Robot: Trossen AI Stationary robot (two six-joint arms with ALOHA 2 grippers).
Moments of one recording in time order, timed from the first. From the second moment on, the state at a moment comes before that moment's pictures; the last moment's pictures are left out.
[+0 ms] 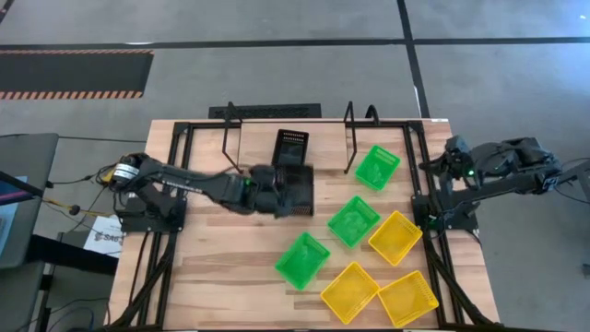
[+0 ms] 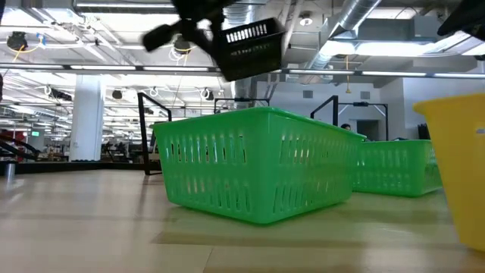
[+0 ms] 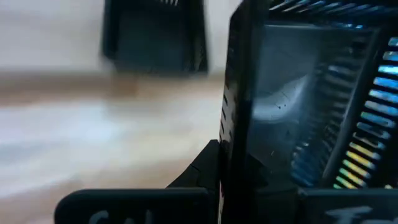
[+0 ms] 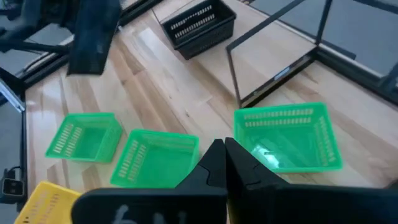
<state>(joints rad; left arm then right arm) -0.15 1.67 1.45 -0.84 -0.65 -1.51 0.15 0.39 1.06 -1.32 0.40 0.67</state>
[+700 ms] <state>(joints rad) 0.37 1.67 1.64 -0.81 -0.34 -0.96 0.15 0.39 1.20 -1.38 0.43 0.57</state>
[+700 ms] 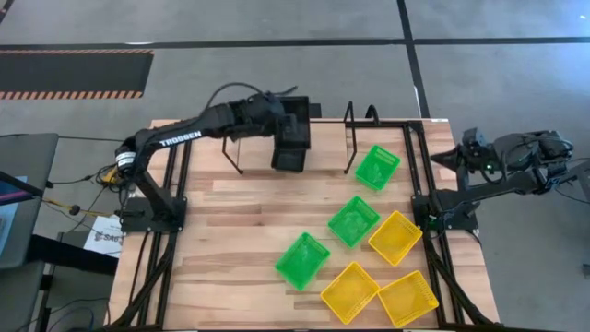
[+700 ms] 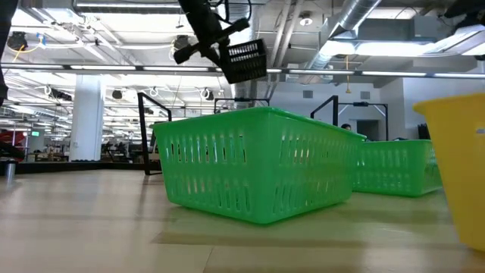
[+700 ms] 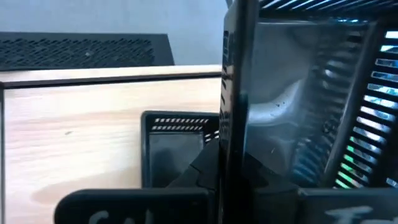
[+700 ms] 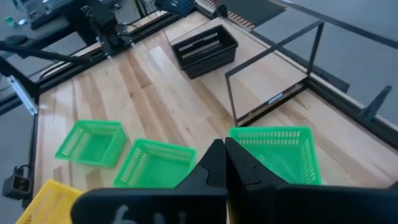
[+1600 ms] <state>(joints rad) 0.48 1.94 1.65 -0.91 -0.08 -0.89 0.15 0.39 1.20 -1.38 0.53 0.61</state>
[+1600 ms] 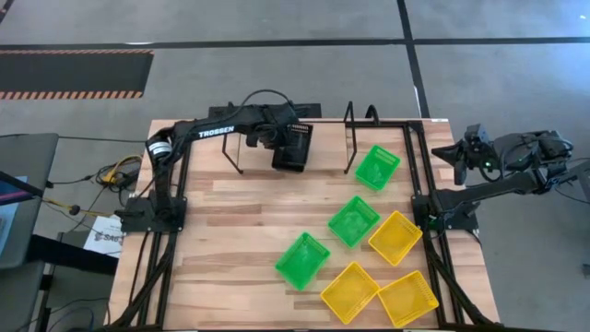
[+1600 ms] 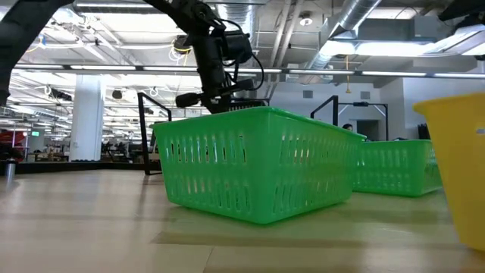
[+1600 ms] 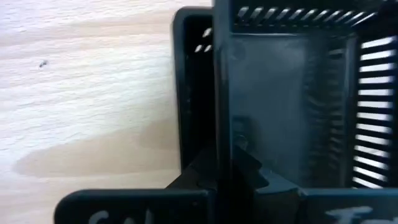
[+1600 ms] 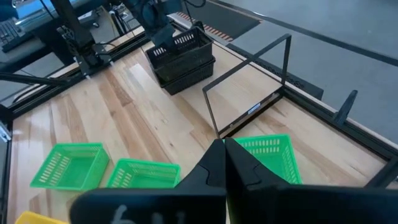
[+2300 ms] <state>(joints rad) 0.49 1.94 1.65 -0.92 -0.06 -0.75 0.15 0.39 1.20 -1.39 0.52 0.61</state>
